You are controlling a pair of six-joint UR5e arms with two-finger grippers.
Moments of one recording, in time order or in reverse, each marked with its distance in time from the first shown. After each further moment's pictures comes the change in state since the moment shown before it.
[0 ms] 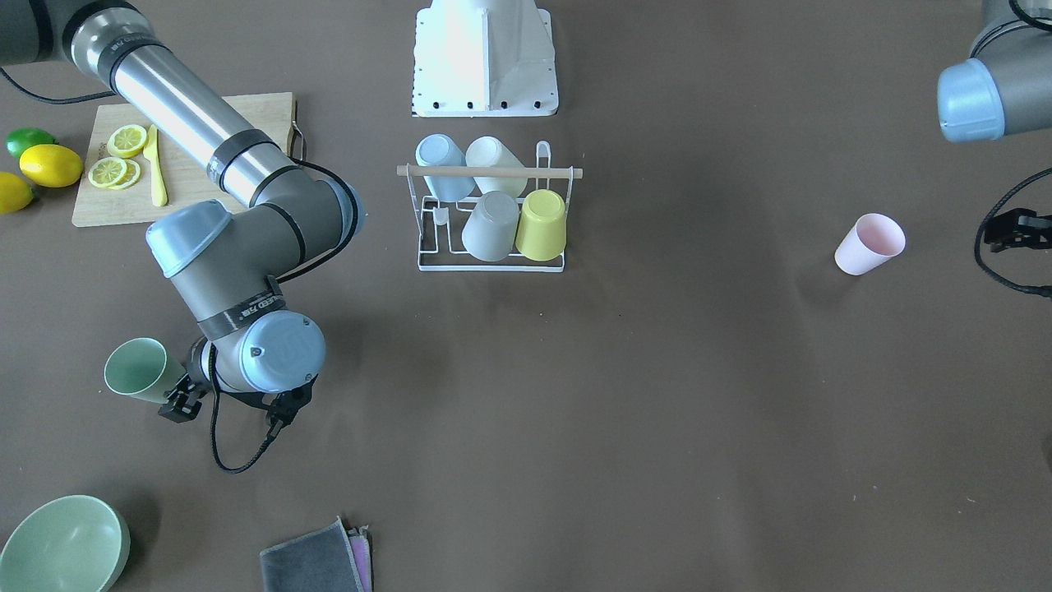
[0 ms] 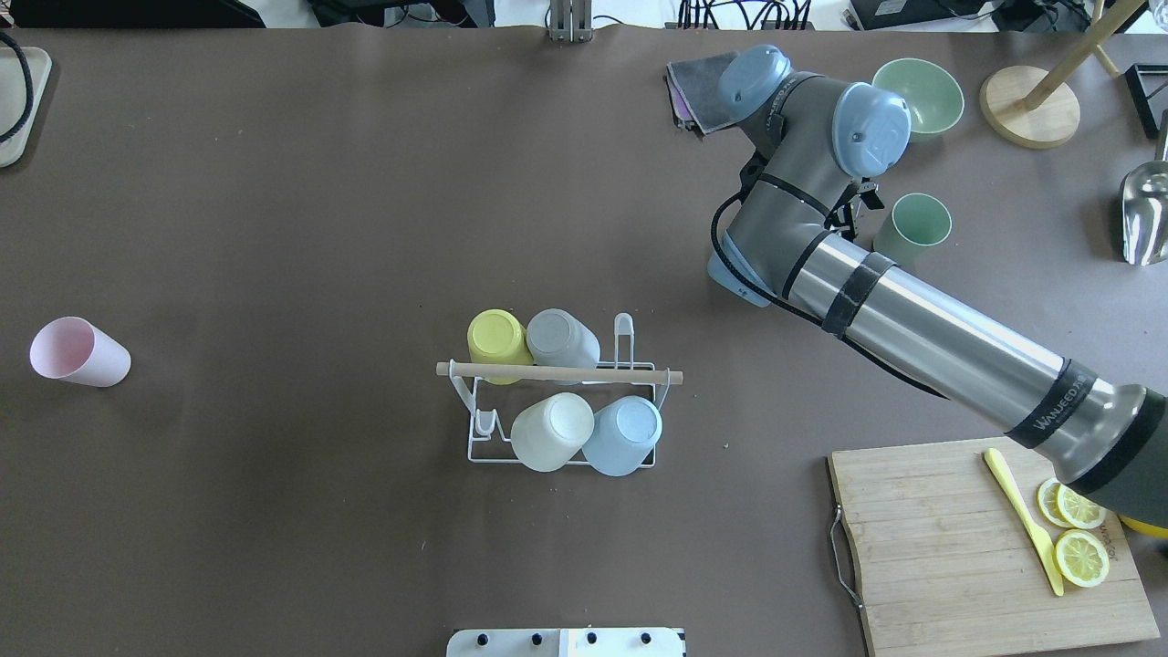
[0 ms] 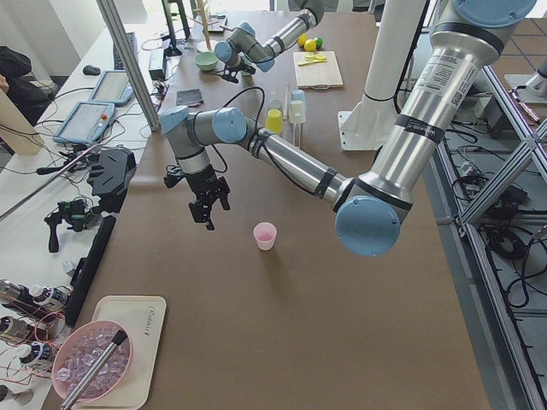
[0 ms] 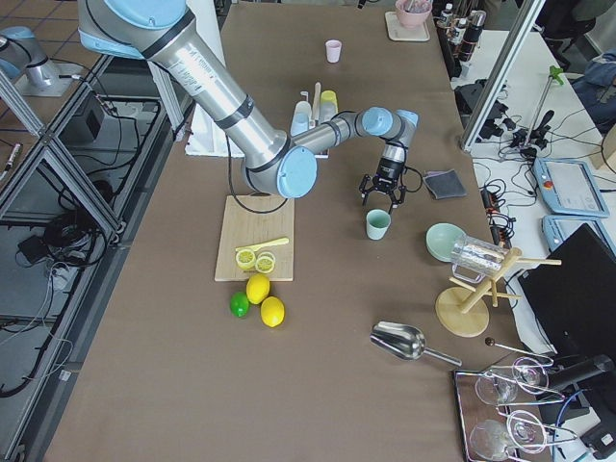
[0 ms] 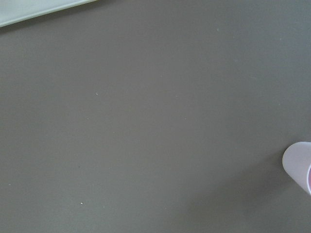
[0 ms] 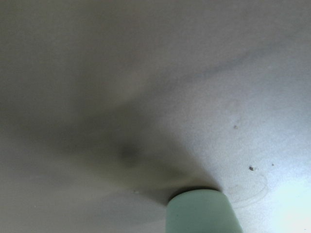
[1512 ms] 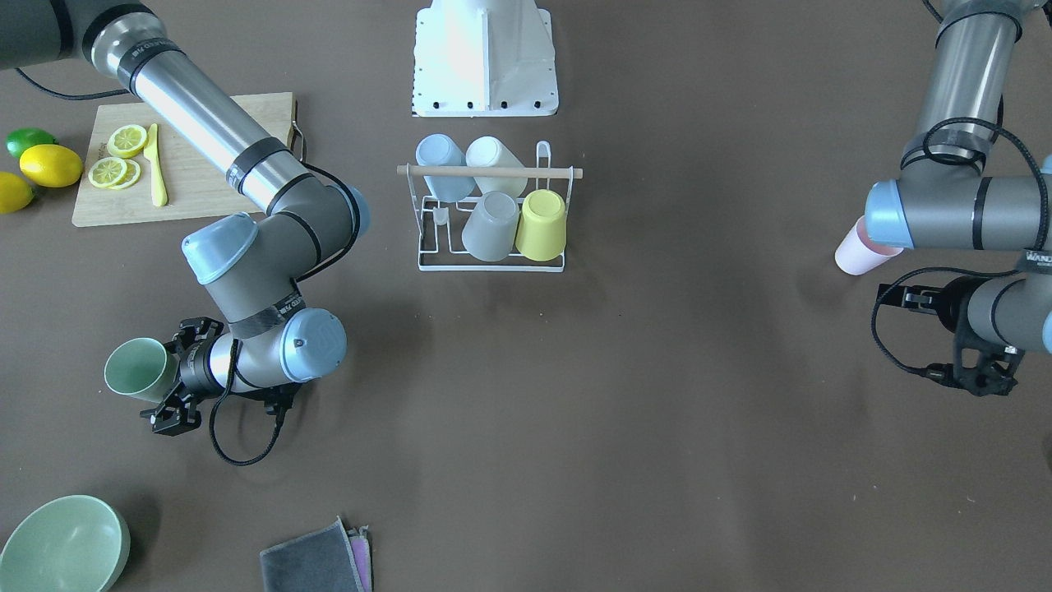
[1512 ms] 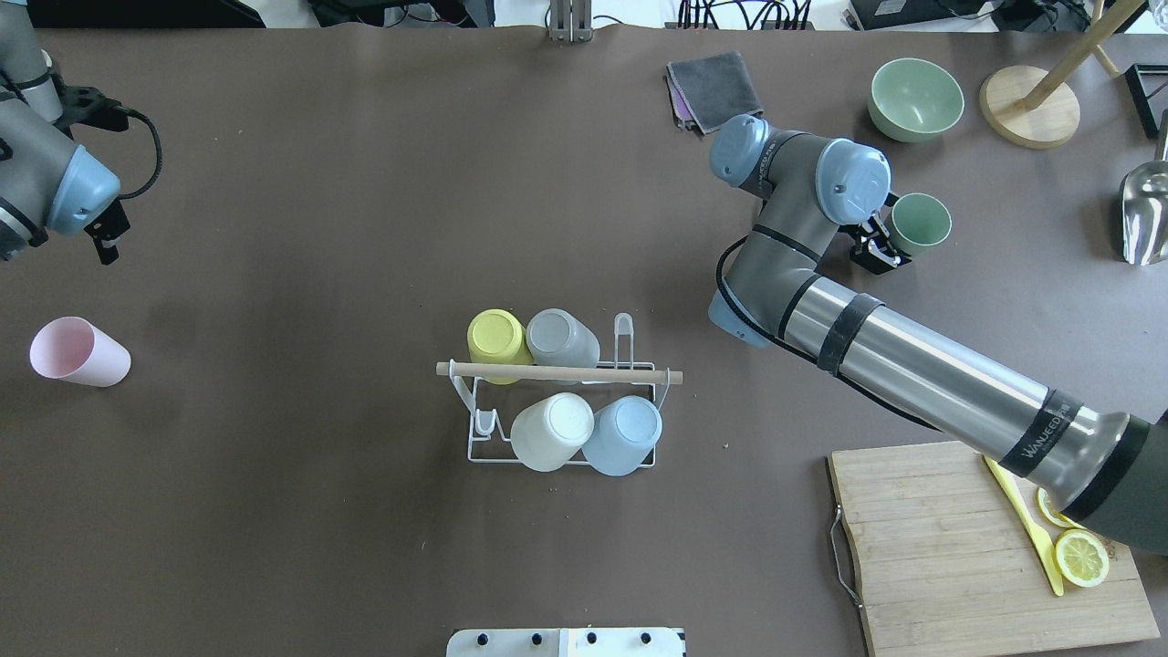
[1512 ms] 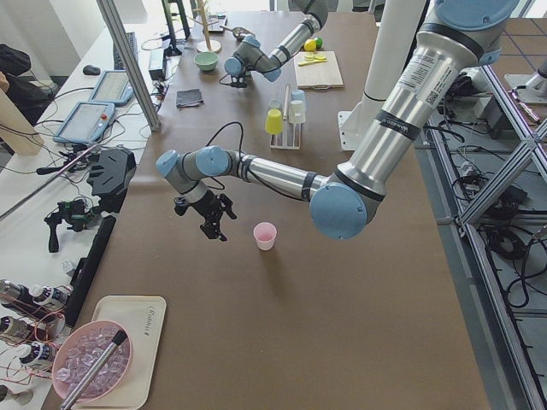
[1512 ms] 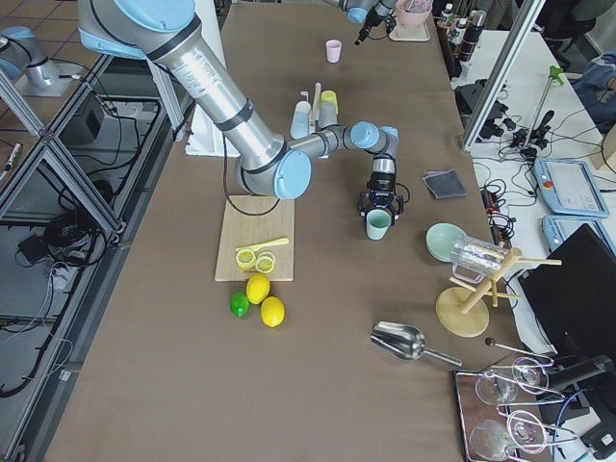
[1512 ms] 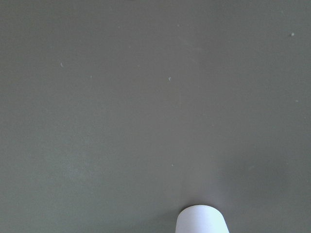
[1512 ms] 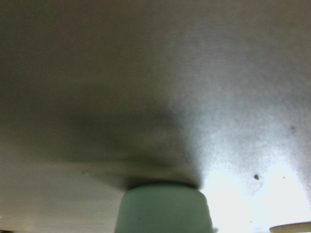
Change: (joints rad) left arm 0.131 -0.099 0.397 -0.152 -0.204 -0.064; right arm -0.037 -0.029 -0.069 0.038 -0.235 -0.198
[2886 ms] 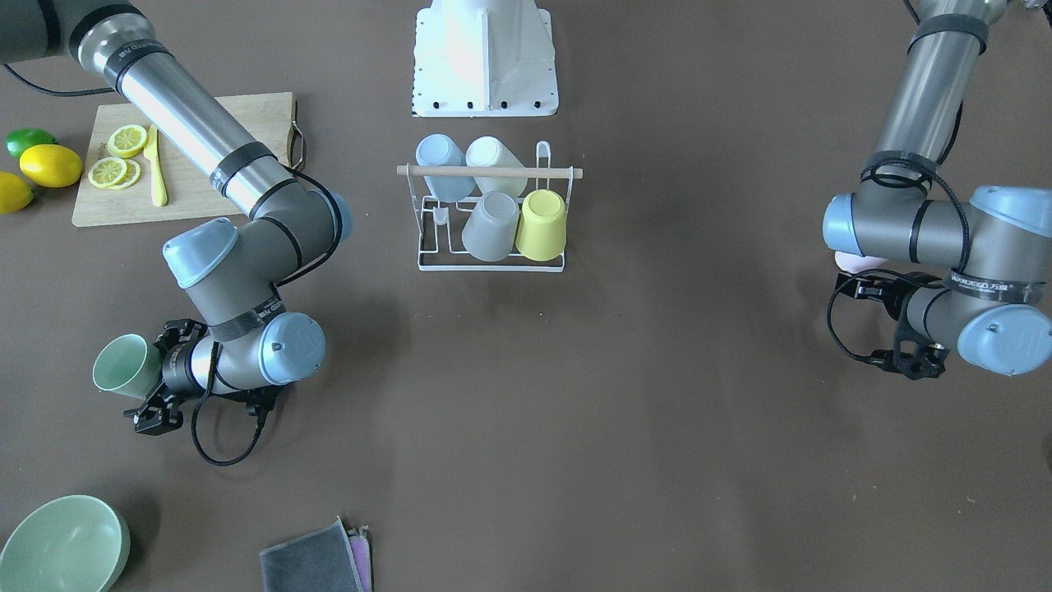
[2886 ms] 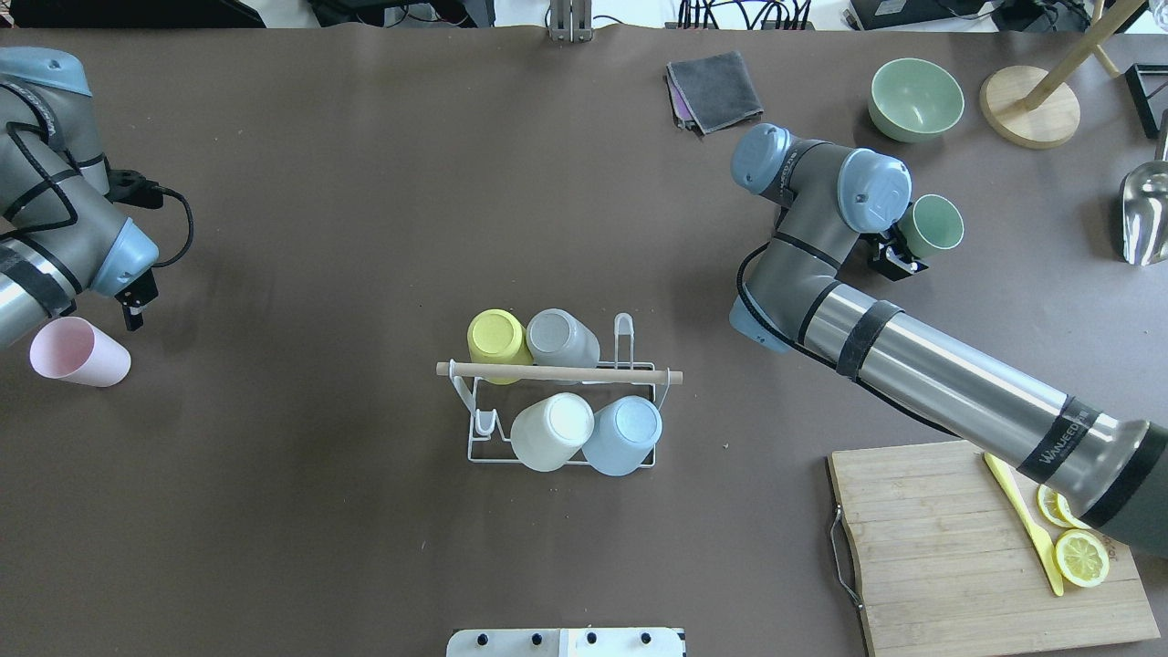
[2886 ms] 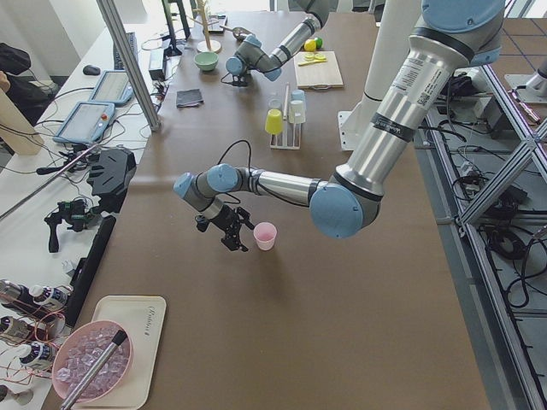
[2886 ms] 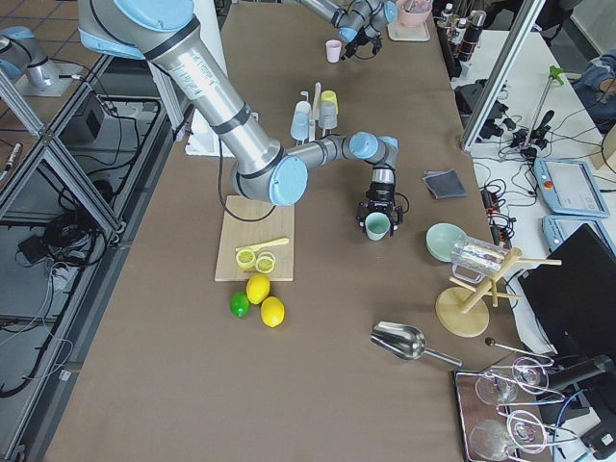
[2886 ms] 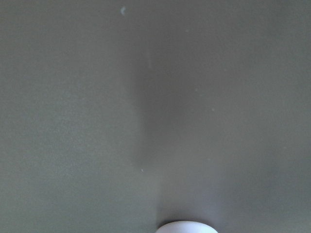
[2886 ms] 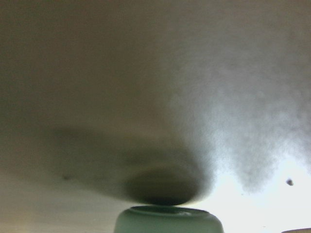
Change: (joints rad) left arm 0.090 0.023 0.106 0.006 -0.060 0.004; right arm 0.007 -0.036 0.001 0.024 0.000 0.001
